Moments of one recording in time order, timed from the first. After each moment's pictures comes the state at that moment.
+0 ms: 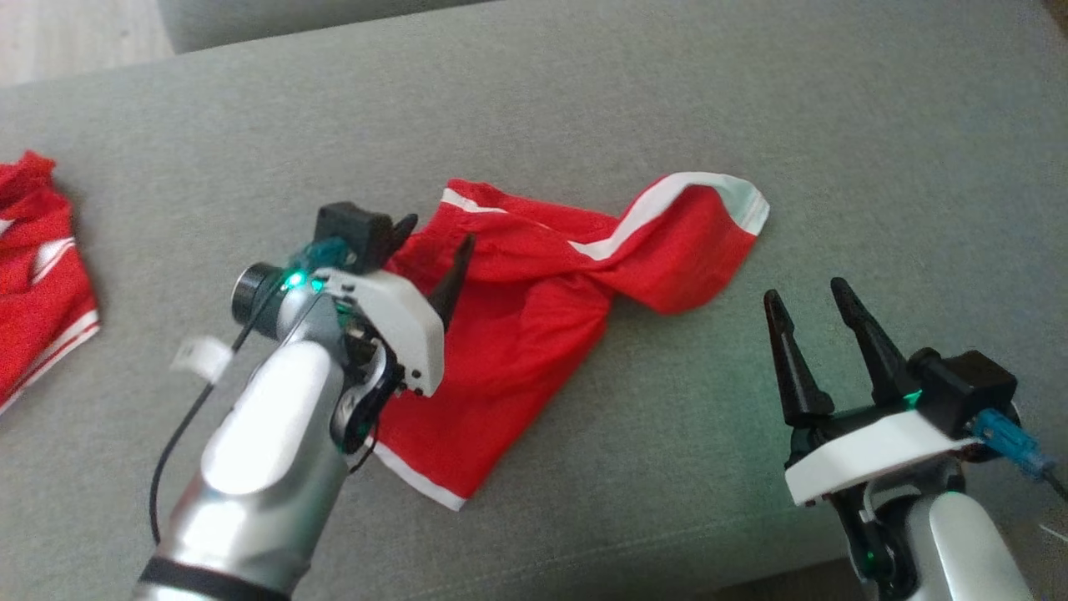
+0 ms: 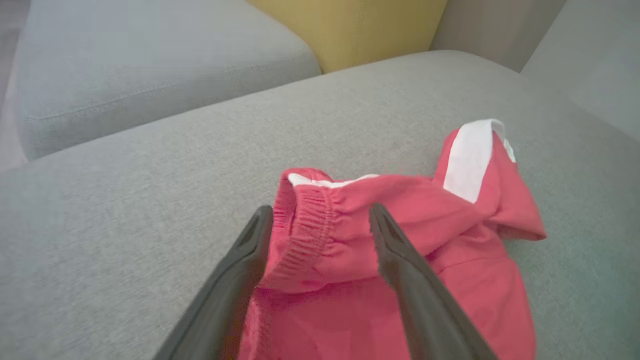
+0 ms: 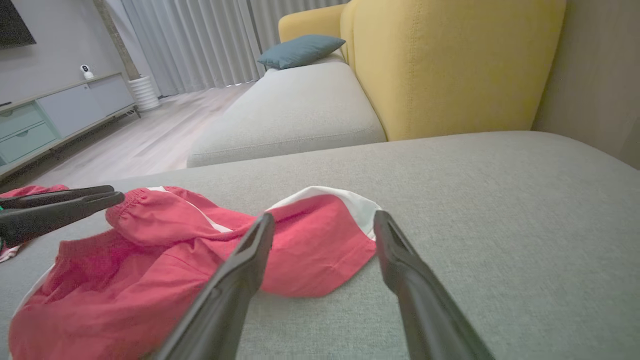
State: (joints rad) left arm -0.54 0.12 -0.48 0.50 -0.31 -0.09 0.08; right arm -0.04 -0.07 0.12 -0.01 0.21 0.12 0.02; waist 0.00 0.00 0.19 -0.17
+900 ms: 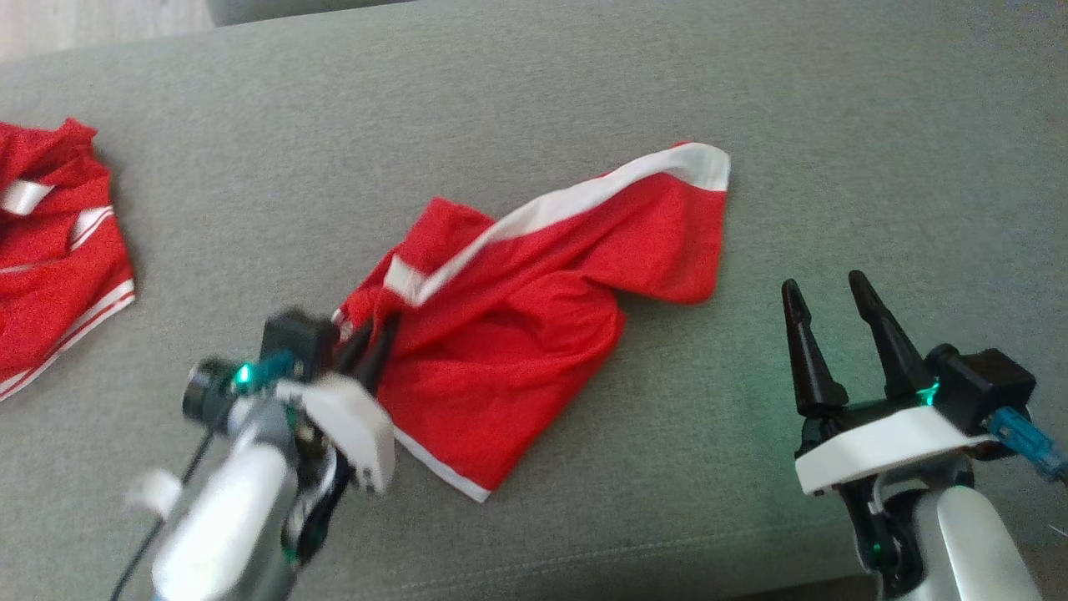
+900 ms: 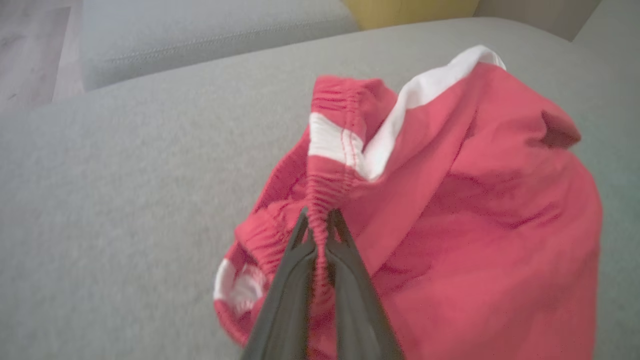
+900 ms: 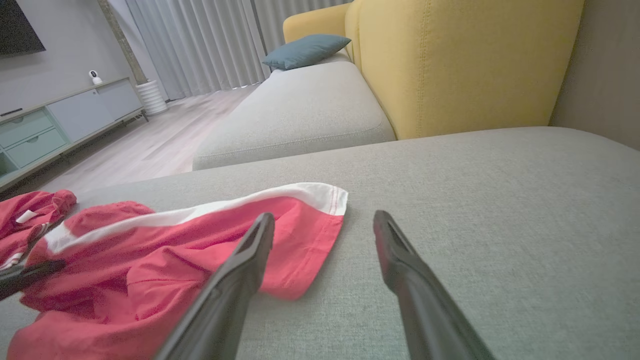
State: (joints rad) left arm -0.38 0.24 -0.52 0.41 -0.35 -0.05 -0.03; right arm -0.06 -0.06 0.09 0.03 0.22 0.12 -0.02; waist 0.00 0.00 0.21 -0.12
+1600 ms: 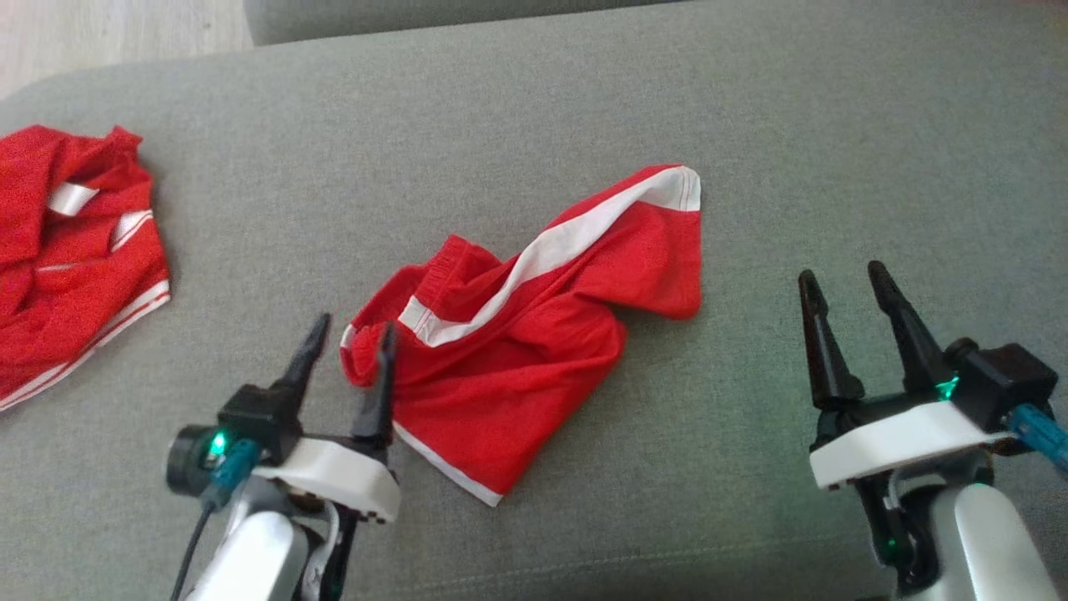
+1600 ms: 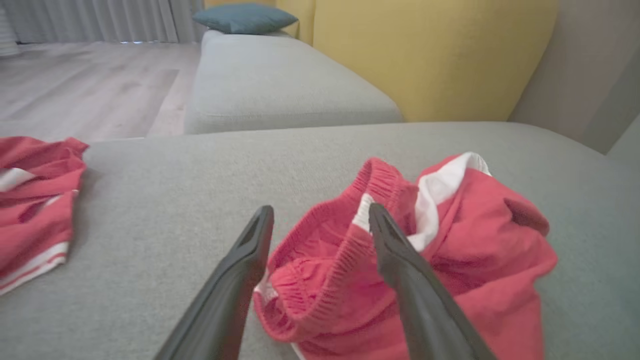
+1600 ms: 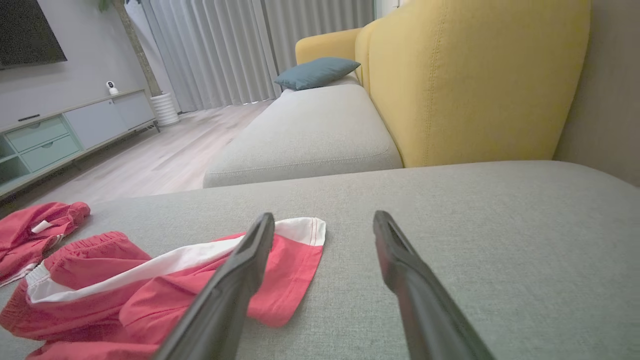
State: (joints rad) left arm -0.14 0.22 -0.44 0.18 -0.34 0.15 -0.24; right arm -0.05 -0.06 0.07 -0.02 0.20 0.12 0.00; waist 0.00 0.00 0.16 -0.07
